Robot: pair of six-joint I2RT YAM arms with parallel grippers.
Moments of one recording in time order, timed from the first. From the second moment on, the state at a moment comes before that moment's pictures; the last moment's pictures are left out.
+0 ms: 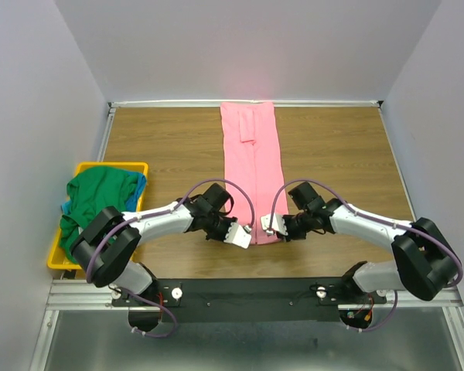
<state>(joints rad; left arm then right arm) -0.78 1.47 0.70 -0.36 0.54 1.12 0.62 1.34 0.60 -0.43 -0.48 -1.08</state>
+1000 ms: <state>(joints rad) -0.83 1.23 0.80 -0.66 0.60 1.09 0.92 1.10 0.71 -0.64 -0.35 -0.78</state>
